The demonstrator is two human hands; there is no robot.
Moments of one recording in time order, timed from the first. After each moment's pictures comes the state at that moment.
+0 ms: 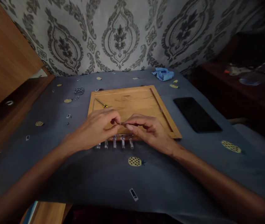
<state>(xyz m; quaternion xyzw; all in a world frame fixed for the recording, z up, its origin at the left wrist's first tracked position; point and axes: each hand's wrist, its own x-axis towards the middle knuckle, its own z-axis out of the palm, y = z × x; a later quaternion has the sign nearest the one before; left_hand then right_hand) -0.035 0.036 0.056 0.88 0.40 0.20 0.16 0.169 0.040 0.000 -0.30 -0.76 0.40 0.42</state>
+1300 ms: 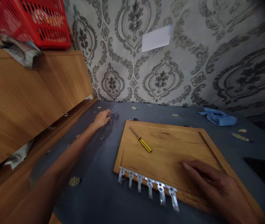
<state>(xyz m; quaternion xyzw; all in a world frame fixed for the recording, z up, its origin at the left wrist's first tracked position) -0.215 0.191 0.006 0.71 0.69 0.13 -0.01 0.194 0.079 -0.025 -0.52 -0.74 0.18 0.40</state>
